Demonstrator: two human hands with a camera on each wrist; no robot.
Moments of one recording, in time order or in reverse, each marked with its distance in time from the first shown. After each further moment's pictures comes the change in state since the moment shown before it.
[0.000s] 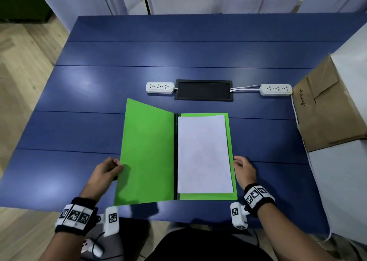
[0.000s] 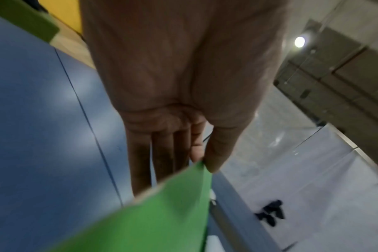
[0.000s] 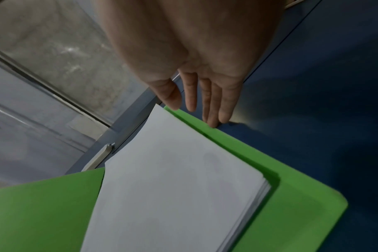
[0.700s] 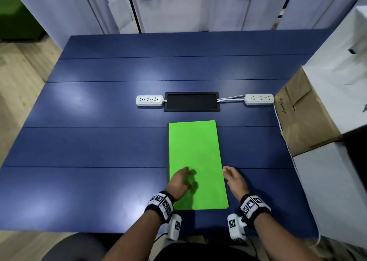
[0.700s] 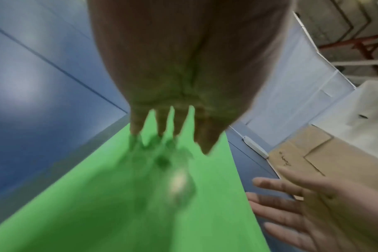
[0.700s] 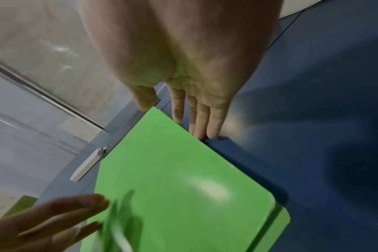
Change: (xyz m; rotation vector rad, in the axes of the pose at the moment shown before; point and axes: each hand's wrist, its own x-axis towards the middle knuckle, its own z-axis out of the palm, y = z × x) left_hand 0.023 -0.011 0.243 0.510 -0.430 0.236; right_hand 0.001 0.022 -0.016 0.102 -0.217 -0.031
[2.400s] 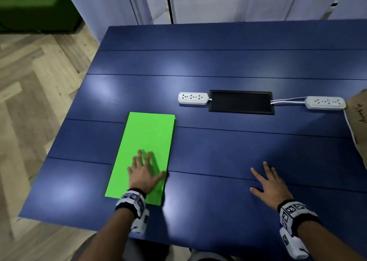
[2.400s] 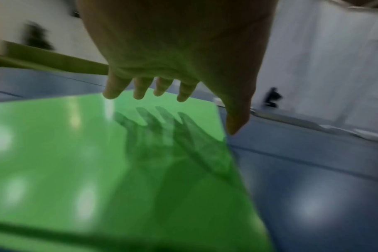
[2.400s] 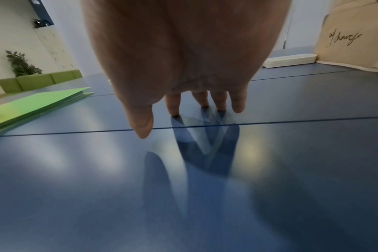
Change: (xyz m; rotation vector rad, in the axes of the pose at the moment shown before) left_hand -0.027 -0.189 -0.215 0.598 0.380 -0.383; right_hand 0.031 -0.039 0.069 -1.127 -0.165 -0.219
